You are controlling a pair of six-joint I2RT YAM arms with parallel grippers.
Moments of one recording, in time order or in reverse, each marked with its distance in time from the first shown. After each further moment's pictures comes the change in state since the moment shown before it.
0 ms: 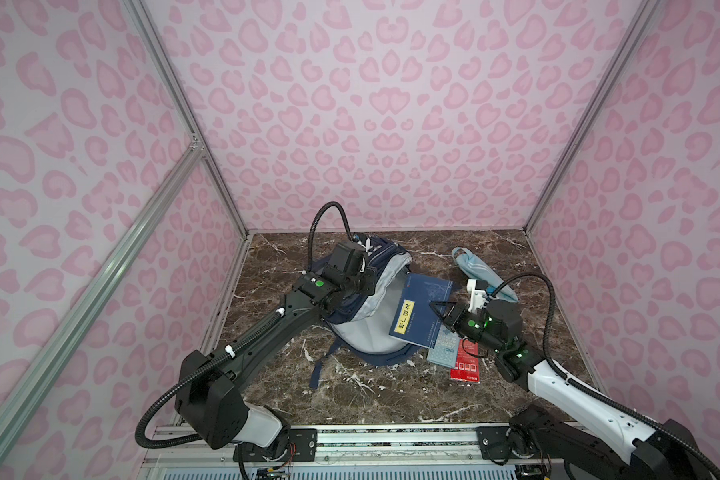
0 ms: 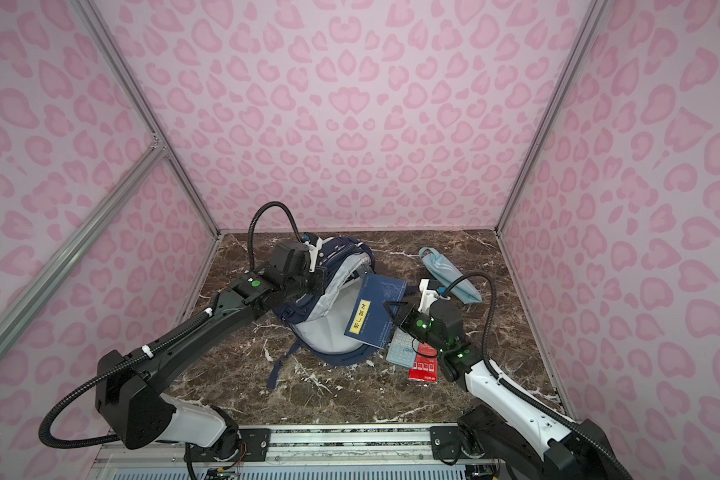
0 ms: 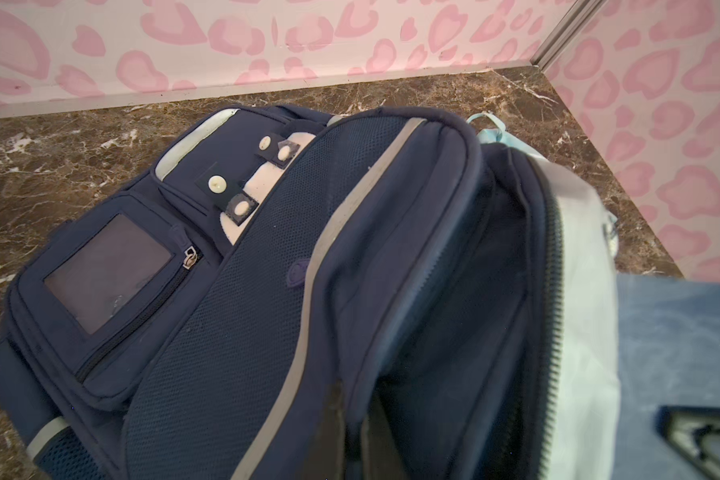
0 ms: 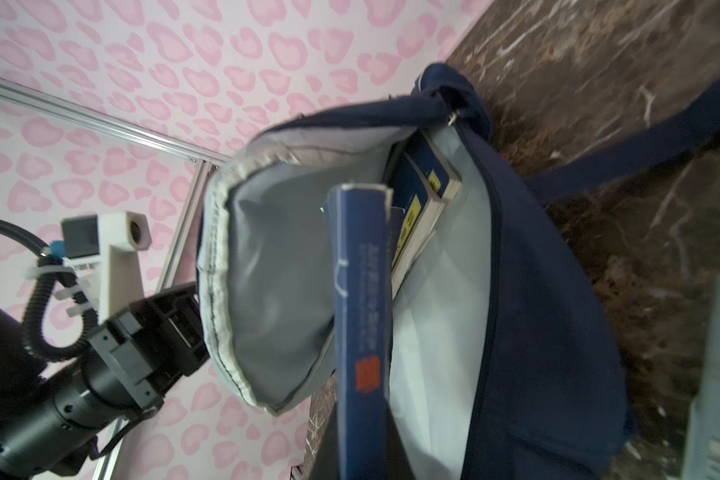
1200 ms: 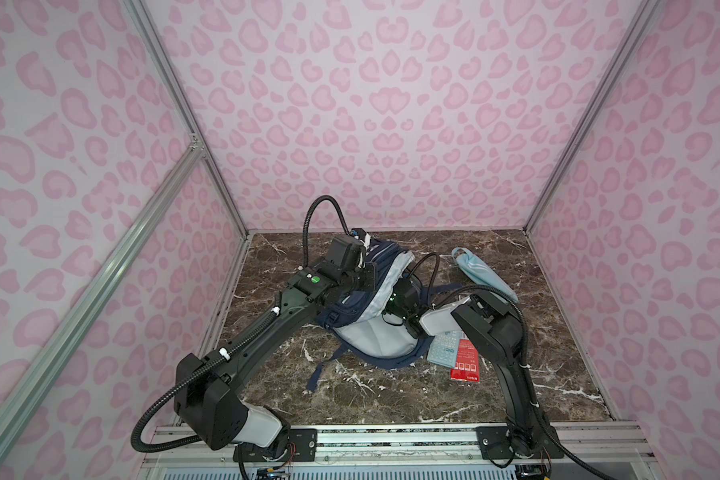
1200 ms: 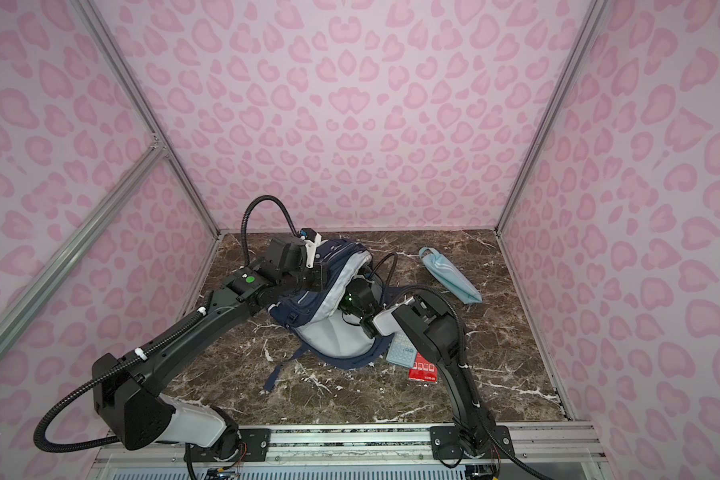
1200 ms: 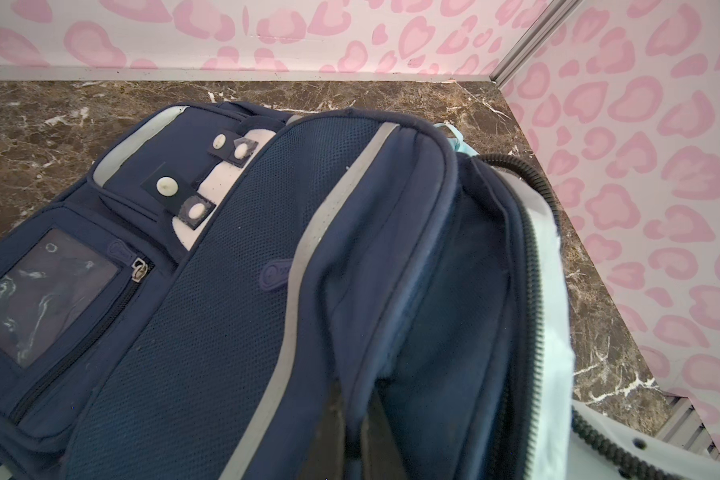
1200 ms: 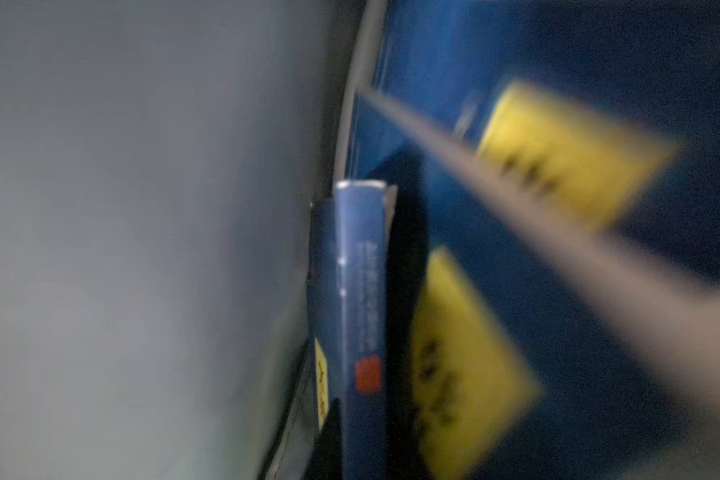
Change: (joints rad) left arm 0.007 -0.003 0.047 -0.048 0.106 -0.076; right arm 0.190 1.179 0.675 0.498 0.138 0.177
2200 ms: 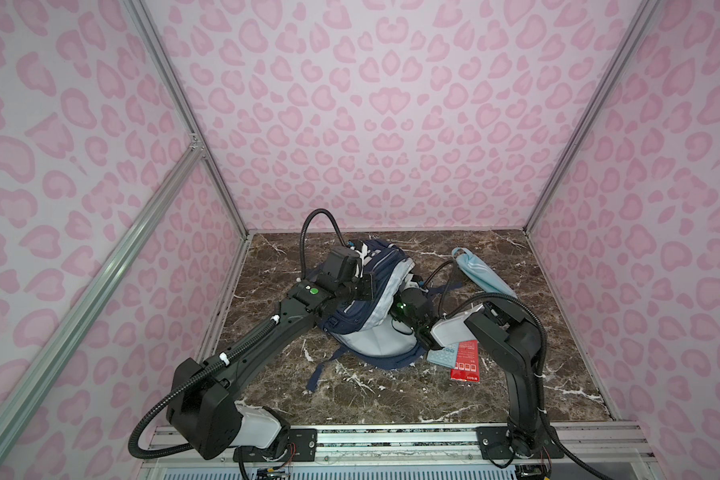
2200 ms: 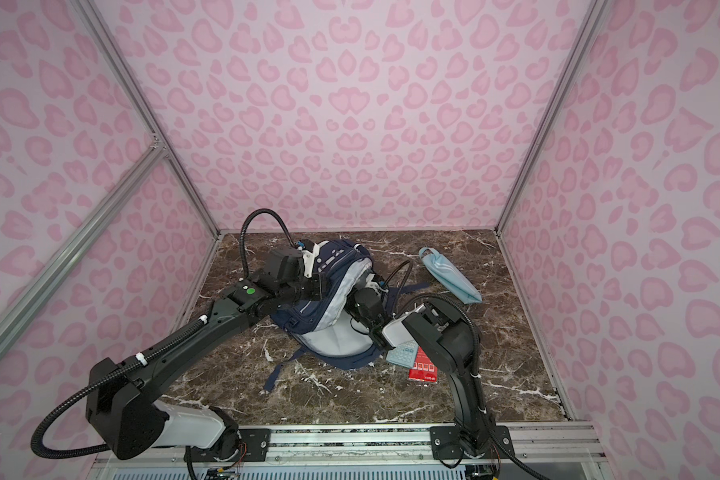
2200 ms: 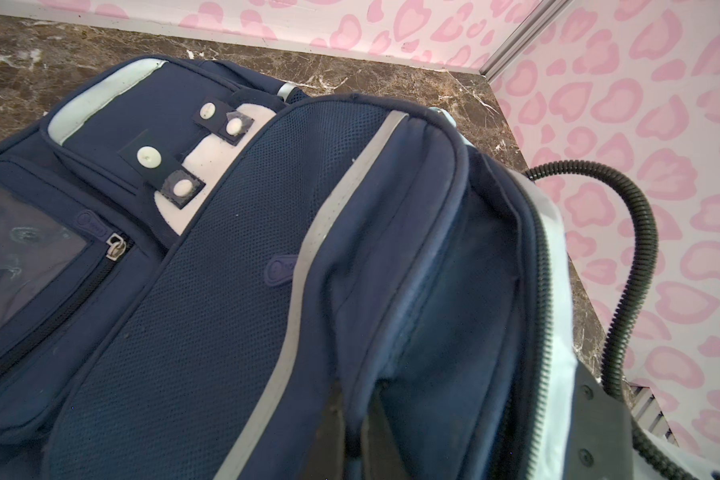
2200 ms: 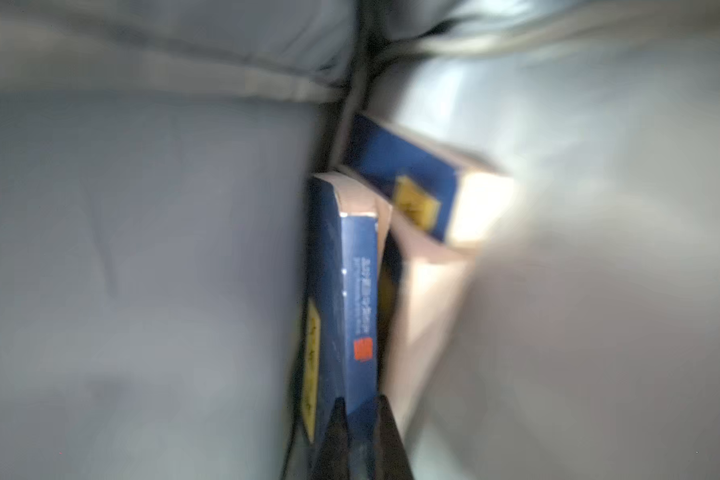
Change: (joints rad) left arm 0.012 -0.053 -0.161 0.123 0.058 -0.069; right arm 0.019 -0.143 -0.182 0.041 0.211 0.003
